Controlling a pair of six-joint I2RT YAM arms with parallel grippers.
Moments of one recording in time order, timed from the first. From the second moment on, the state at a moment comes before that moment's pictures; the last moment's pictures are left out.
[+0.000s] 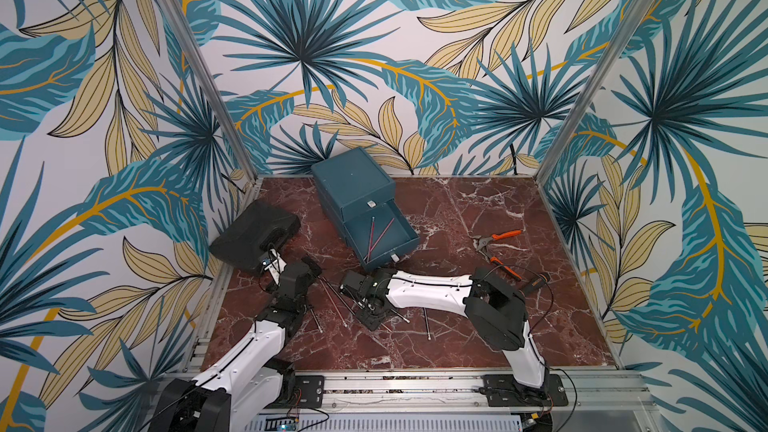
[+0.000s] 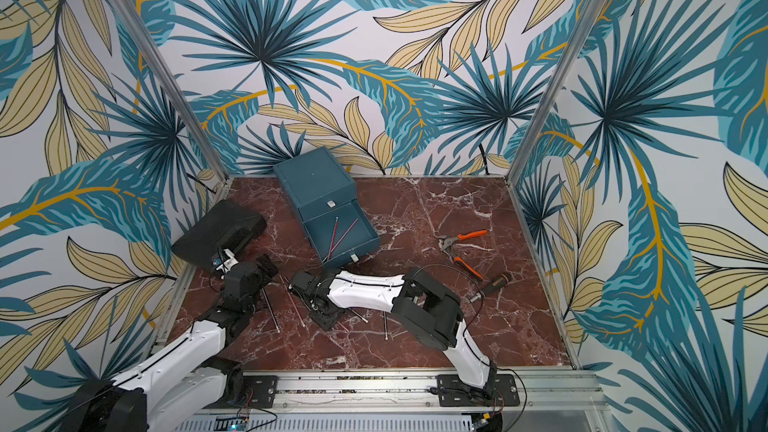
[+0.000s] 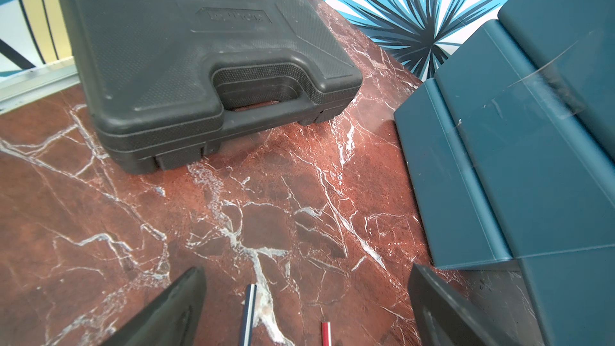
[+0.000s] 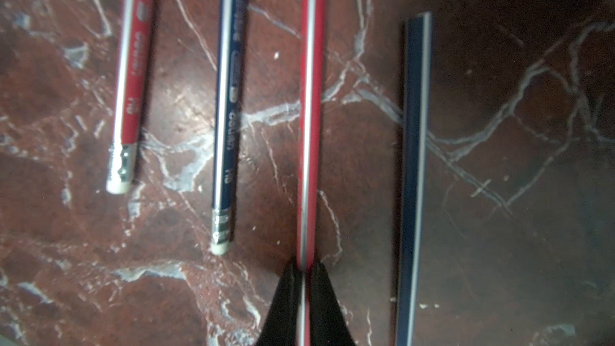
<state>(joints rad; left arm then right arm) -0.22 0.97 0.28 0.14 -0.47 -0.78 1.12 2.11 1.54 -0.82 0.09 0.25</state>
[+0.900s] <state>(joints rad) -0.22 0.97 0.28 0.14 -0.47 -0.78 1.12 1.87 1.52 -0.78 0.14 0.28</state>
